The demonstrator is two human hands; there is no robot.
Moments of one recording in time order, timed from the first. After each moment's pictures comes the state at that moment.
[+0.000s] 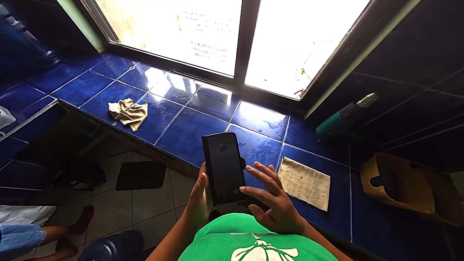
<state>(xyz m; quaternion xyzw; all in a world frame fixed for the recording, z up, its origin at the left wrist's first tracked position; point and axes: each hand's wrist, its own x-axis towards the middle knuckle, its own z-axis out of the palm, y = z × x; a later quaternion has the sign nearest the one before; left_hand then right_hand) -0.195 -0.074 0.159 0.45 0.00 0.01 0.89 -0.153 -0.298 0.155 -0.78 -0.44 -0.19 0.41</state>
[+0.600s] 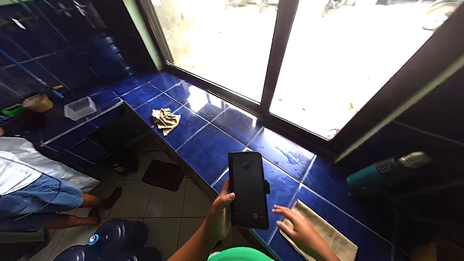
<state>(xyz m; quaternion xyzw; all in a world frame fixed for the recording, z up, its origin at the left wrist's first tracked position) -0.168 -0.158 0.180 0.42 0.02 0.06 0.90 -0.051 -0.417 0.083 -0.83 -0.33 0.22 0.39</state>
